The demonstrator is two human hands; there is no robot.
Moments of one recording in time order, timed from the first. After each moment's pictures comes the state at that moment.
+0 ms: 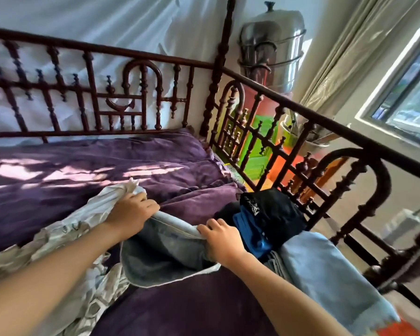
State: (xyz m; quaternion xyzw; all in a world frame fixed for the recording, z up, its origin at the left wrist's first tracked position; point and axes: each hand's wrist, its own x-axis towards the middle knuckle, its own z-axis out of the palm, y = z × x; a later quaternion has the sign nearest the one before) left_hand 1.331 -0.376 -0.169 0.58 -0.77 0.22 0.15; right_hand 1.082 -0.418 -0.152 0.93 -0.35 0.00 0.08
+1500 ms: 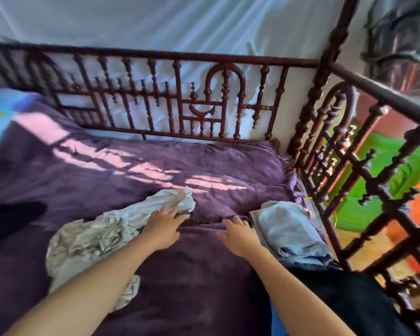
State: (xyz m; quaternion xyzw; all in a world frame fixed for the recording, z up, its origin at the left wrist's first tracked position) left_hand 1.275 -0.525 -0.186 0.88 -0.46 -0.10 -0.08; right_hand 1.133 -0.675 -0.185 0.94 -0.28 -0.12 -0.16
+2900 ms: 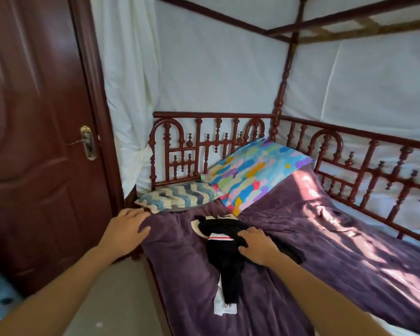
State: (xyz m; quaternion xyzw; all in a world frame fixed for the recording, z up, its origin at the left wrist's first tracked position) left_hand 1.410 0.296 -0.082 0.99 0.08 0.07 0.03; right_hand 1.498 -0.015 -0.110 0.97 0.21 -0.09 -0.04
